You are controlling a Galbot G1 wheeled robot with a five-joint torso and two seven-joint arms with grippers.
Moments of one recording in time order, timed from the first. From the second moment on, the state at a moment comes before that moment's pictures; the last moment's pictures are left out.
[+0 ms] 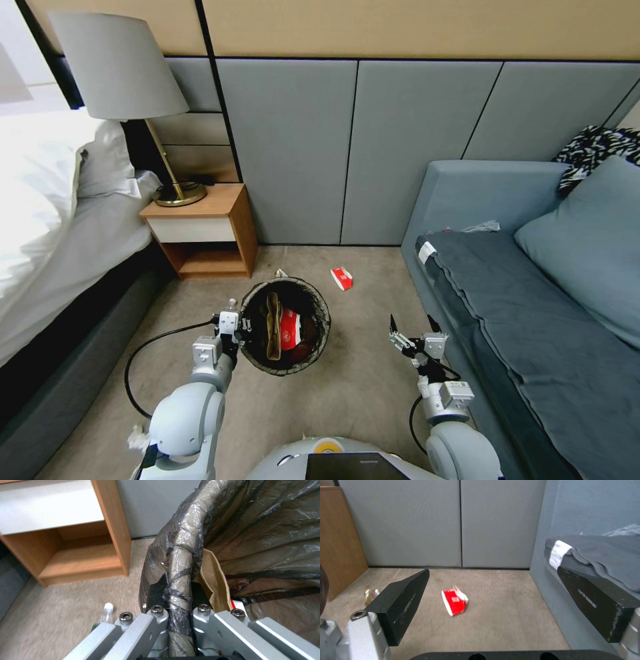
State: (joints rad) left arm 1.56 -1.52 -0.59 -2.36 0.06 0.61 0.12; right arm -1.78 1.42 0.48 2.27 0.05 -0.04 0.18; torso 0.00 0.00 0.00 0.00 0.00
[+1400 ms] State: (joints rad) left arm 1.55 -1.52 -0.60 -2.35 0.05 0.62 0.12; right arm -1.75 1.42 0.46 2.25 0.06 -0.02 0.19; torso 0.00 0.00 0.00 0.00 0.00
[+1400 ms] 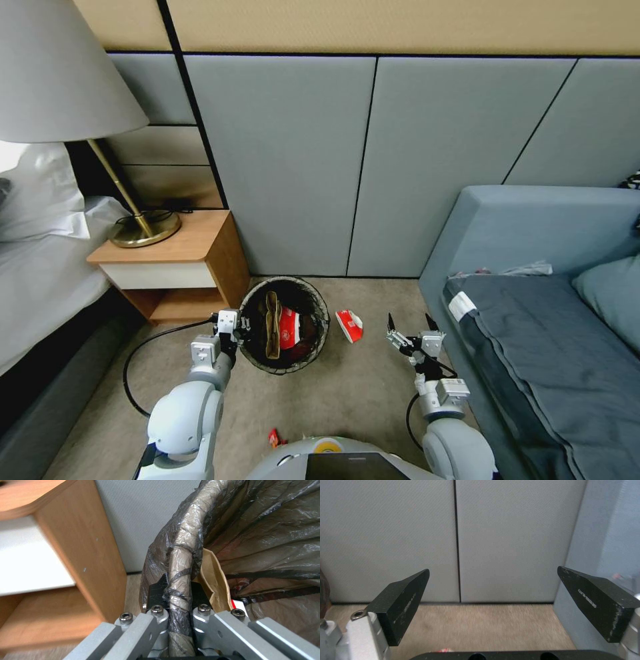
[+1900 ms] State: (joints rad) left arm 1.56 -1.52 -0.59 -2.36 0.06 0.62 0.12; right arm -1.74 1.42 0.46 2.25 0.06 -0.04 0.18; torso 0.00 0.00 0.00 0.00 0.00
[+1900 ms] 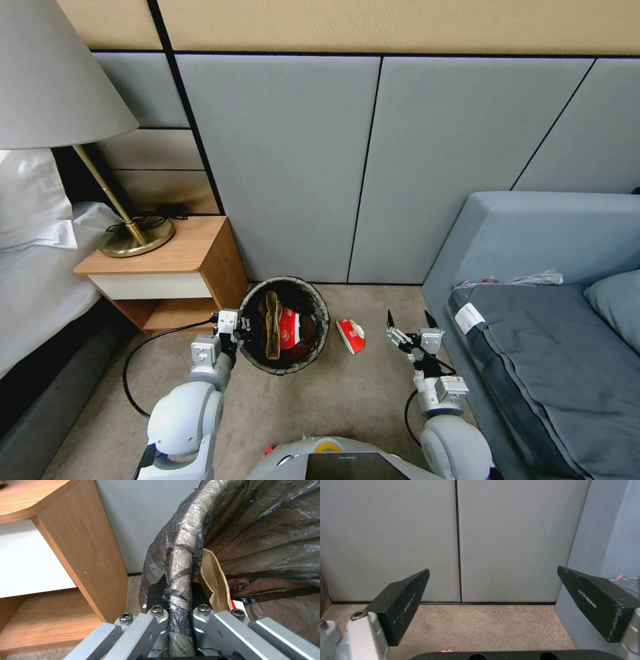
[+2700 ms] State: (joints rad) left arm 1.59 -1.53 -0.58 -2.41 0.08 0.62 0.12; right arm -1.46 1.28 0.41 2.09 0.31 -0.25 0.09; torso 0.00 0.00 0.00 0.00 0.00
